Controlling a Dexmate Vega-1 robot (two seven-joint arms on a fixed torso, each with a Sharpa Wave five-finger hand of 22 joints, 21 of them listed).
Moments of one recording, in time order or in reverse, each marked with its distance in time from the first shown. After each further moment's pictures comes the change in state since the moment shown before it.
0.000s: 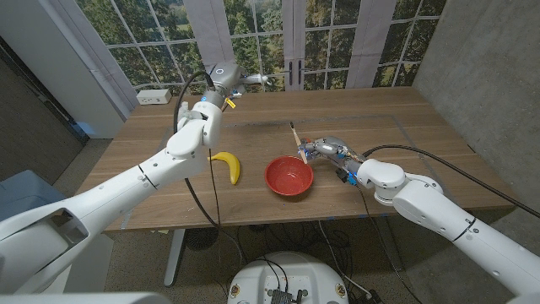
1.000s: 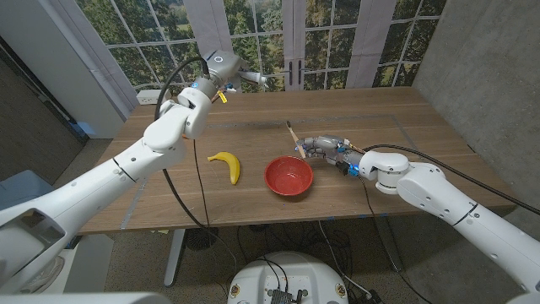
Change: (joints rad) left arm 0.031 0.068 -0.125 -0.049 0.165 -0.204 -0.163; left_hand 0.009 -0.002 -0.016 0.000 -0.001 0.020 -0.020 0.007 0.000 0.039 -0.014 -0.002 0.005 0.009 -0.001 -0.001 -0.001 -0.005 0.005 0.011 0.000; right arm 0.067 -0.010 0.016 0.035 0.244 -0.057 0.102; right_hand 0.042 0.005 -0.012 0.005 0.028 -0.002 0.023 -0.013 0.018 -0.010 0.018 0.012 0.000 -0.012 -0.002 0.028 -0.012 -0.025 0.010 0.019 0.002
